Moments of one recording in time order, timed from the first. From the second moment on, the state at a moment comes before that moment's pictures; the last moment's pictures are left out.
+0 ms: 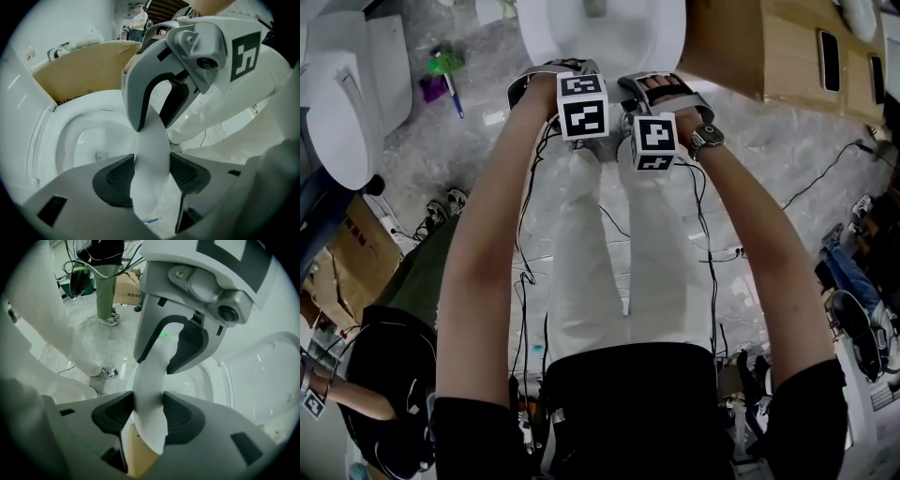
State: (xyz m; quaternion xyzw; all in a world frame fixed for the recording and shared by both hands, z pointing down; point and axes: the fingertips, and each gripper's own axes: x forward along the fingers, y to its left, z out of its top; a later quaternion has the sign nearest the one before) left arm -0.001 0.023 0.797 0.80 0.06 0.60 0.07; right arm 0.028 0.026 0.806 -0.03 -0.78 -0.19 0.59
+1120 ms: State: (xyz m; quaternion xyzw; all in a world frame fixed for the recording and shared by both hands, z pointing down) left arm -0.009 -0.001 0.721 0.81 -0.06 0.57 -0.08; right arm 0.025 0.001 0.722 0.01 -0.77 -0.21 0.61
